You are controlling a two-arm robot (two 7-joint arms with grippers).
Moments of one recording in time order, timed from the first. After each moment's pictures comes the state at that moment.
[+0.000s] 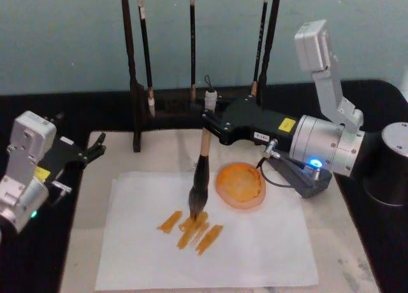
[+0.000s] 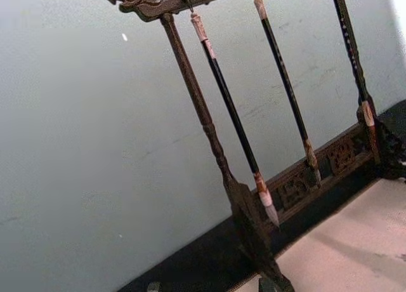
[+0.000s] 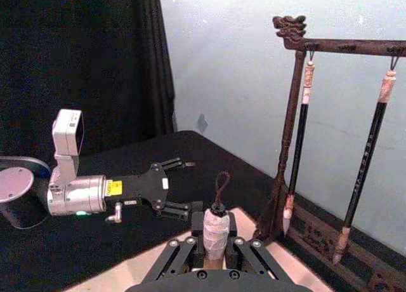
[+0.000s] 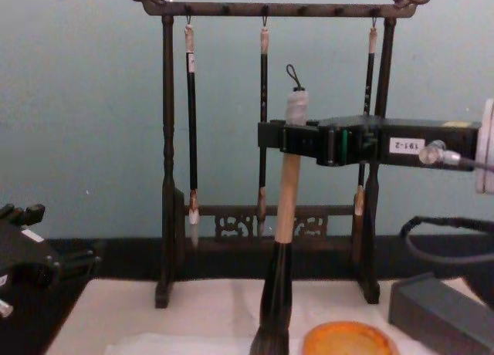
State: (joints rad) left arm -0.20 0.60 0.45 -1.41 -0.25 -0.12 0.03; right arm 0.42 0.50 -0.55 -1.62 0.63 0.22 0.52
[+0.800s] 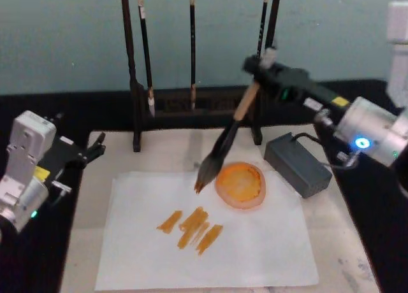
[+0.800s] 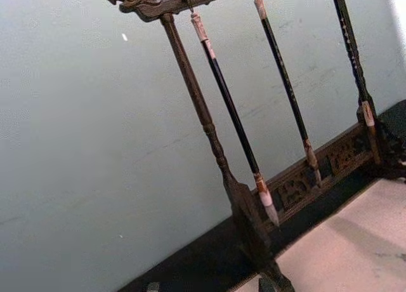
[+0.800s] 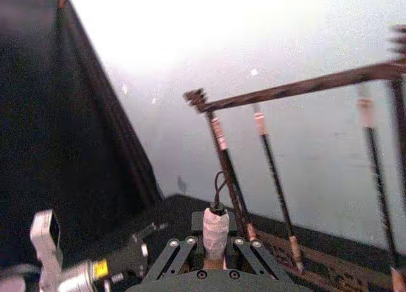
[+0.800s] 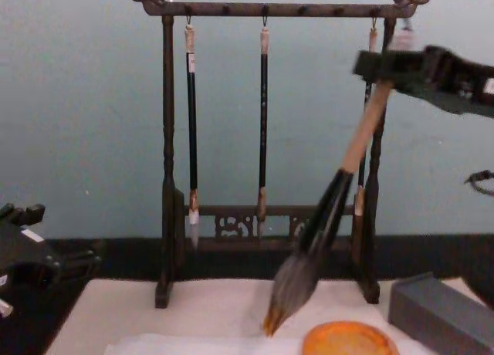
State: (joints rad) left arm -0.20 0.60 0.45 -1.41 -0.25 -0.12 0.03; right arm 0.33 0.51 -0.37 -1.62 0.93 0.21 0.48
